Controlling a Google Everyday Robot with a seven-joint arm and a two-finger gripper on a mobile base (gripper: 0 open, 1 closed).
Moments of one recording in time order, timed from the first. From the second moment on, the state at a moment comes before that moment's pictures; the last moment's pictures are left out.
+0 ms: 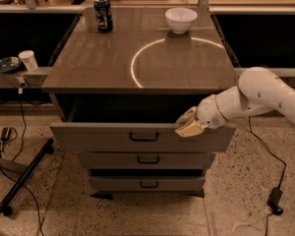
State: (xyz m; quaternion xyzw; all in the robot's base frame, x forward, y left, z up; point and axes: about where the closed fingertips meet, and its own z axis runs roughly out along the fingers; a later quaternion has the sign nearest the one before) arm 0.576 -0.125 0.684 -0.59 0.71 0.26 0.30
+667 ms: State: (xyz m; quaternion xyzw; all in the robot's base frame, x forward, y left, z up) arm 0.570 -0.130 0.685 -0.58 0.71 0.26 0.31
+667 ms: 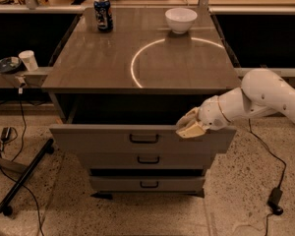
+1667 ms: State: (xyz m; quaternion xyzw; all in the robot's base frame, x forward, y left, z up) arm 0.539 -0.152 0.691 -0.58 0.71 0.26 0.29
